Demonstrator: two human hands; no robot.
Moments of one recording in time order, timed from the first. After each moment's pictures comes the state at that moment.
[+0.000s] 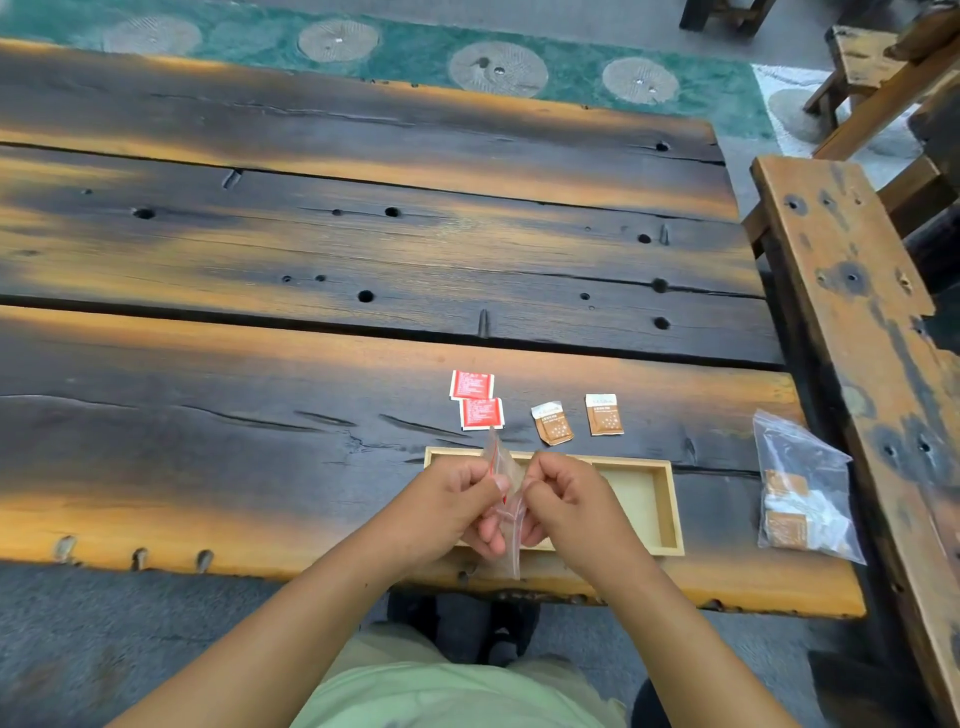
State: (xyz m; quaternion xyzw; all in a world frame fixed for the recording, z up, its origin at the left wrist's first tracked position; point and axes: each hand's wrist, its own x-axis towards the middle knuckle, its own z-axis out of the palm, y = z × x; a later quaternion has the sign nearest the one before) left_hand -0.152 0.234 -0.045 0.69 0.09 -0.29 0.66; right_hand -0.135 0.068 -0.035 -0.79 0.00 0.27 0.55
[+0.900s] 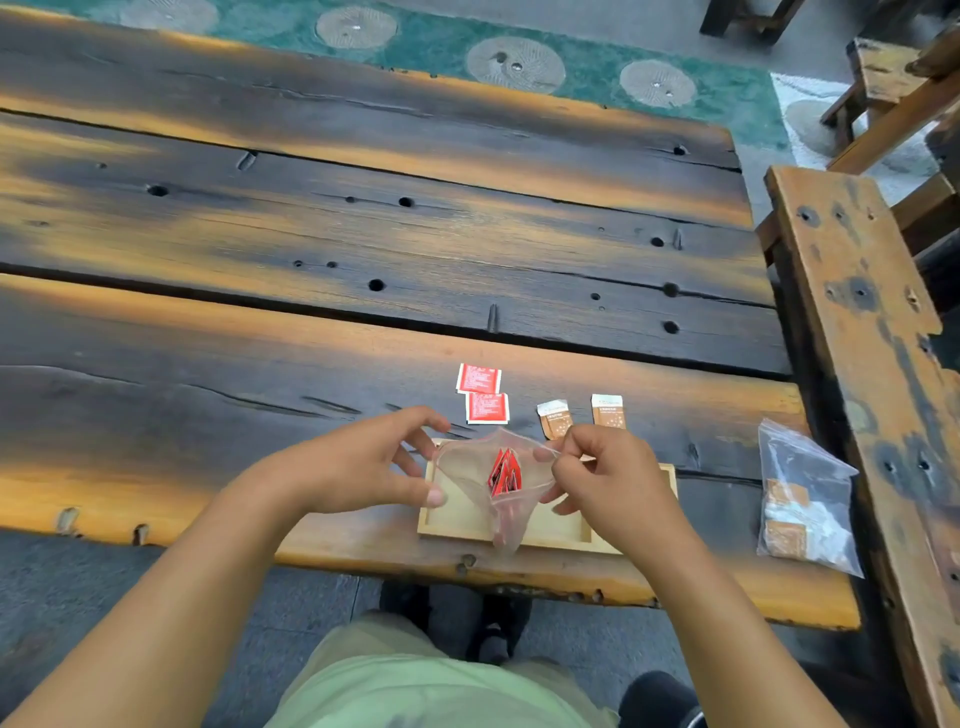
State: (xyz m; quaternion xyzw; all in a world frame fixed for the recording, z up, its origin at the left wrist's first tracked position) left_hand -0.136 0.317 -0.024 0.84 0.01 -0.36 0.42; right_hand -0.115 0.060 -0.005 -0.87 0.00 0.23 0.44
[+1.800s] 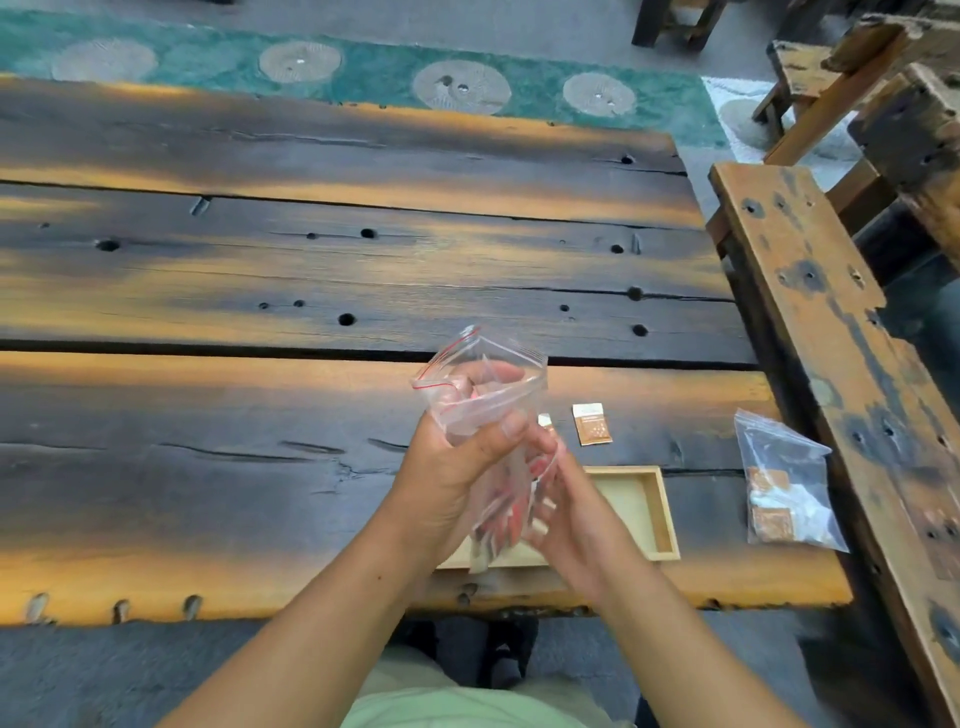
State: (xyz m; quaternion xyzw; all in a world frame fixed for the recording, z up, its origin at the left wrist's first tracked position) left_hand -0.120 0.222 -0.007 0.40 -0.02 -0.10 0.91; right_hand -0.126 0.079 -0.051 -0.51 0.23 0.28 0.78
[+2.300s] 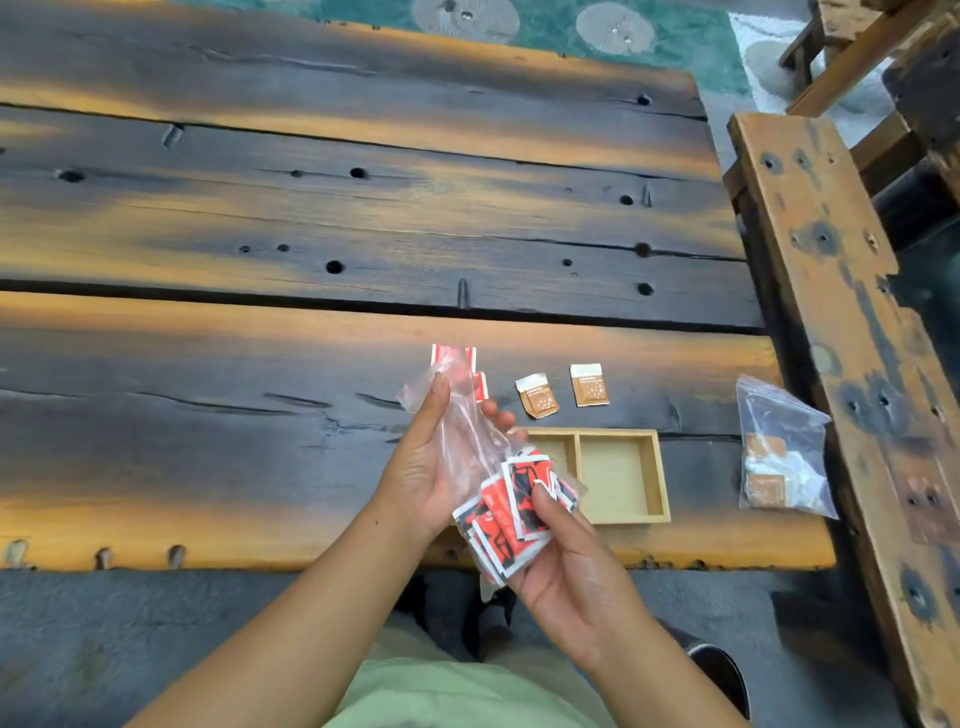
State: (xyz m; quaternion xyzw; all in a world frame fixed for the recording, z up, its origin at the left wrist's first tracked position) left_hand -0.121 0.216 -0.091 0.19 0.22 -0.17 0.94; right_hand -0.183 0.079 -0.057 -0.31 0.32 0.27 0.85
